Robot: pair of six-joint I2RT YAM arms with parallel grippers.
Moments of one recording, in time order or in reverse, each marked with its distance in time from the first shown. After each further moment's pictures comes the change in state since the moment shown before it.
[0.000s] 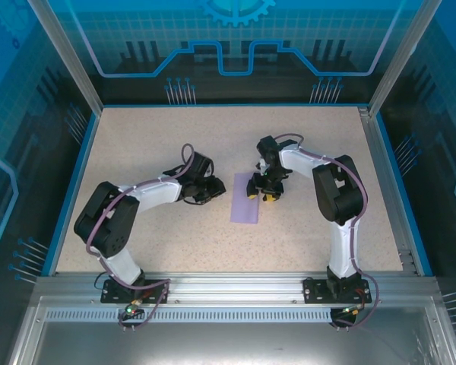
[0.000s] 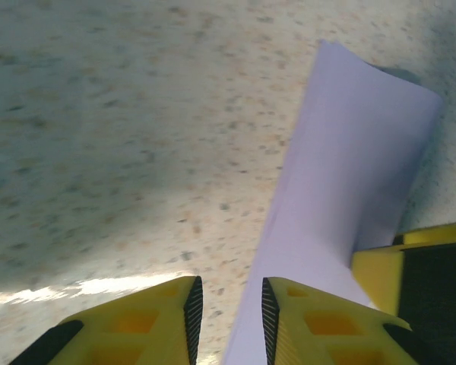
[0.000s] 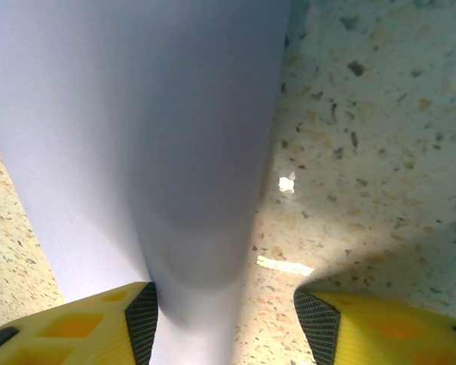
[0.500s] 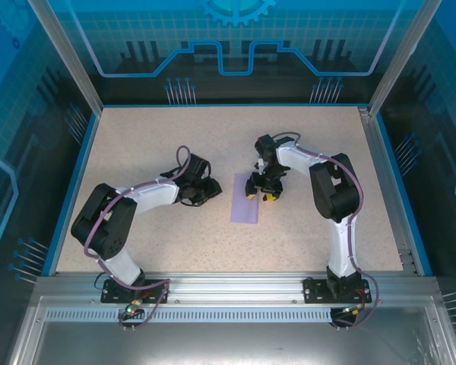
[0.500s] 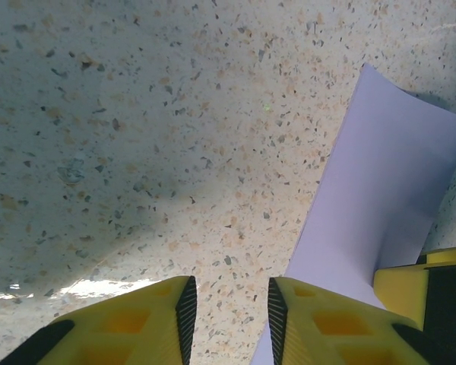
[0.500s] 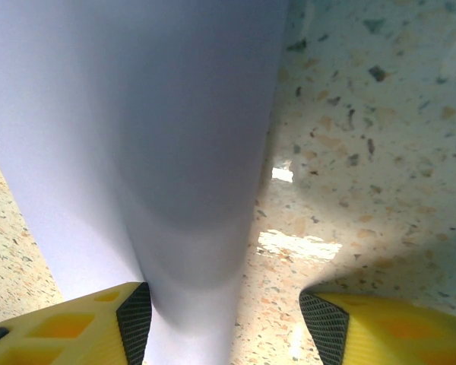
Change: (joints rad) left arm 0.008 -0.013 -0.020 0.000 -0.032 -0.020; right arm 0.006 0.050 0.075 -0.079 0.002 -0.023
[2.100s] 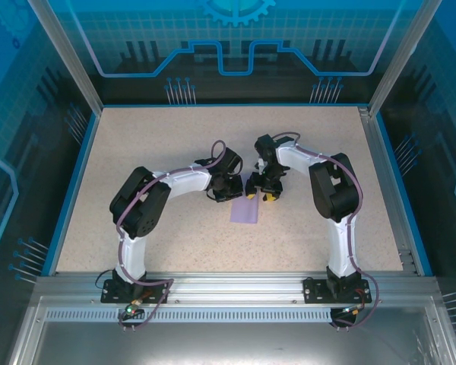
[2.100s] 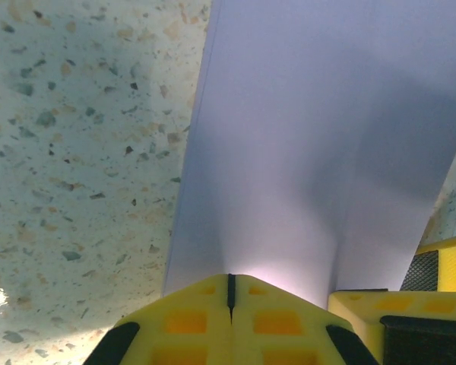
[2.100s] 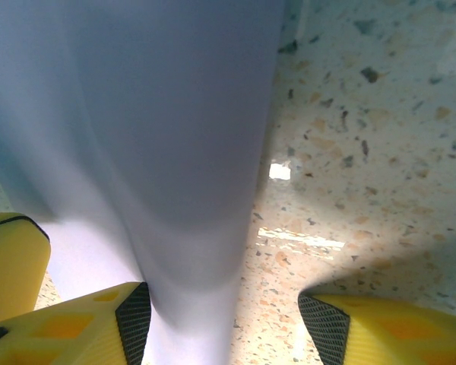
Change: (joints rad) left arm -0.143 0.311 0.378 -0.211 0.004 0.078; right arm 0.000 0.005 0.003 -0.002 0.003 0.016
